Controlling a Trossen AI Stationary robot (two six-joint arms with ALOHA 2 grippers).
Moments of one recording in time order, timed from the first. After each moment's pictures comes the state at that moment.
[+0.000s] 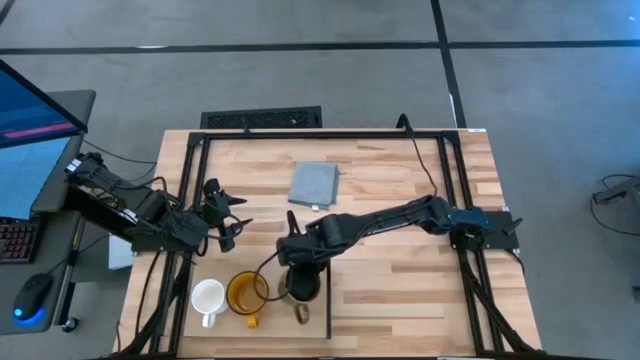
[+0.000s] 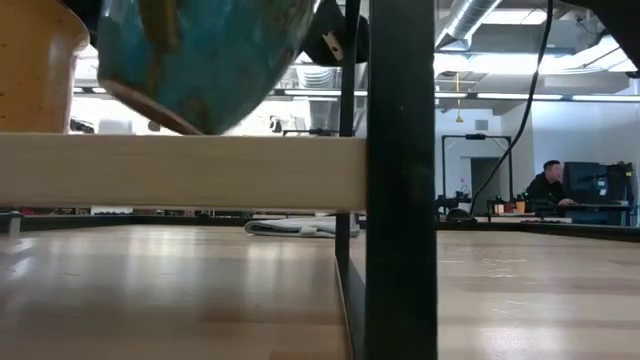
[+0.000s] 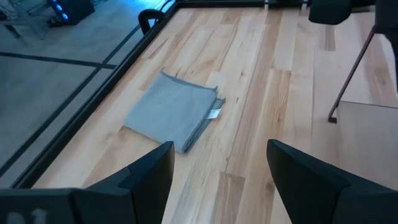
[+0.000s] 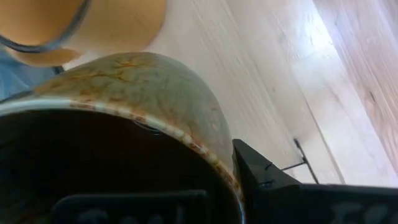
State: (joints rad) left arm -0.49 0.75 0.70 -0.67 -0.76 -0.42; right arm 0.27 2.33 2.36 -1.24 -0.15 0.73
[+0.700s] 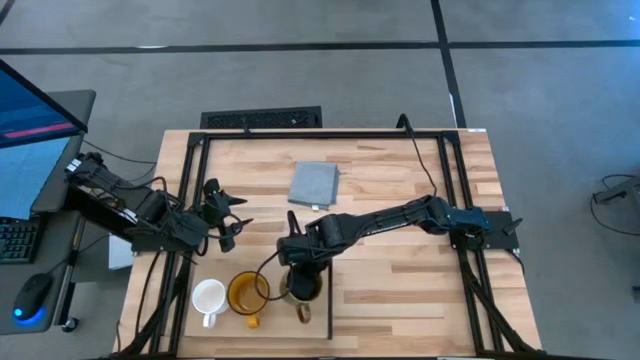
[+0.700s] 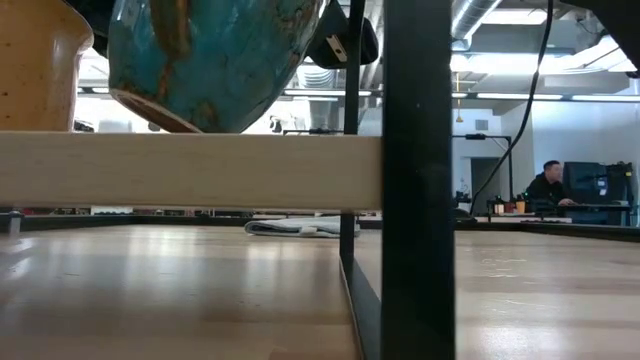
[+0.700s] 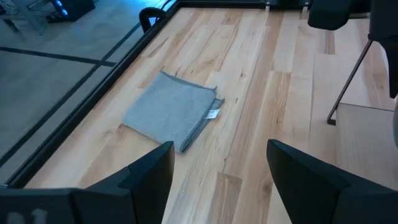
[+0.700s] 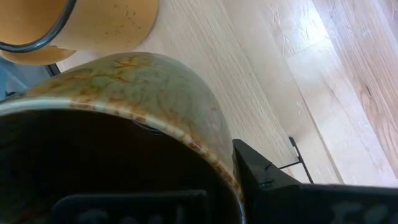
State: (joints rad) left arm -0.49 0.75 0.70 -0.67 -0.76 -0.44; right arm 0.27 2.34 2.36 -1.26 -0.16 0.73
